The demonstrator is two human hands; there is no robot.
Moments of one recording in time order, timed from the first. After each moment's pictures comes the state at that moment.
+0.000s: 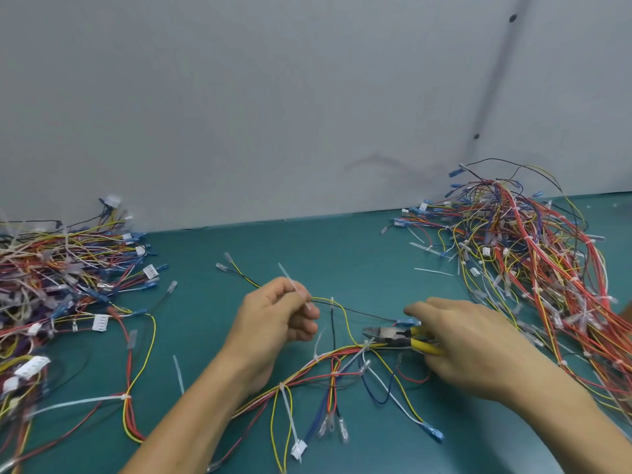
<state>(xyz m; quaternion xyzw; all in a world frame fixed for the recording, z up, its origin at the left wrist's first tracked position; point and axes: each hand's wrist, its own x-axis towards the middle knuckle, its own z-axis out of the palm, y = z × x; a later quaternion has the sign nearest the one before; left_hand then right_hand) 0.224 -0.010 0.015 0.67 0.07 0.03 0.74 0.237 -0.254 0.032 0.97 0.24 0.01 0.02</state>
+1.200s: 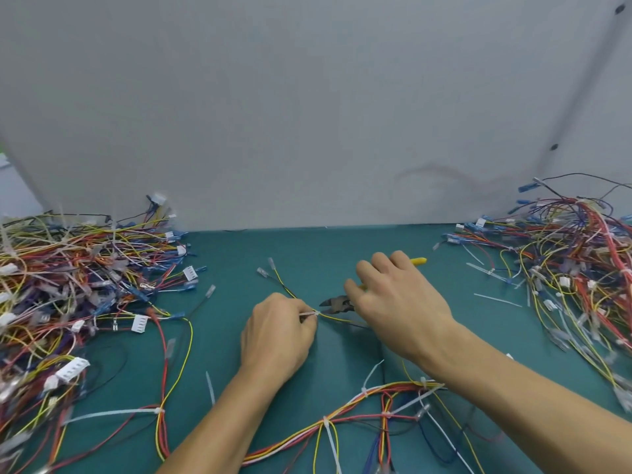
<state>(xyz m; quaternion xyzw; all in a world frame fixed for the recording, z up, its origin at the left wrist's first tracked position) 0.260 0.038 -0.016 0.95 0.15 0.14 0.24 0.304 -0.128 0.033 0.87 0.39 0.22 0.20</state>
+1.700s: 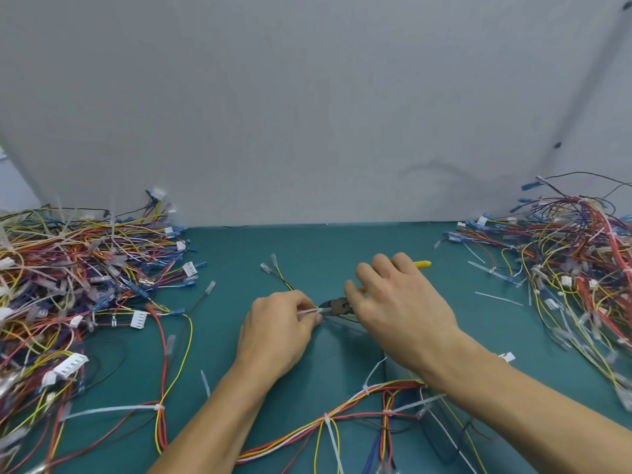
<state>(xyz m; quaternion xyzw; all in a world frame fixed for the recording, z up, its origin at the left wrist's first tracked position) 0.259 0.045 -0.015 0.94 0.12 0.13 0.30 0.289 -0.126 0.034 0.85 0.39 0.27 0.24</state>
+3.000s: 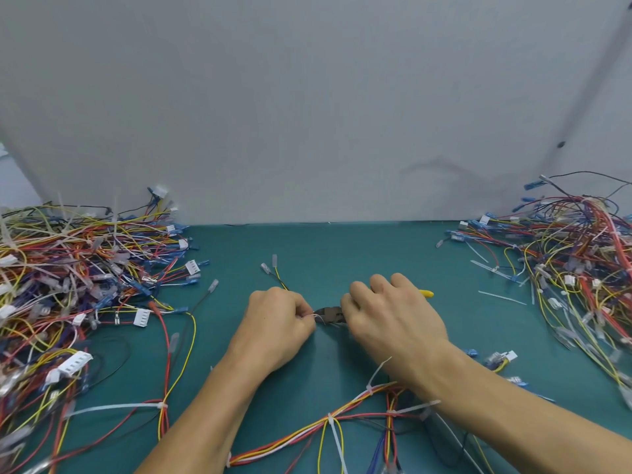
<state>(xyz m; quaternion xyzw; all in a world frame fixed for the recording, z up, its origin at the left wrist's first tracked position) 0.256 0.055 -0.004 0.95 0.07 0.13 0.27 0.280 -0.115 0.021 0.87 0.37 0.23 0.21</state>
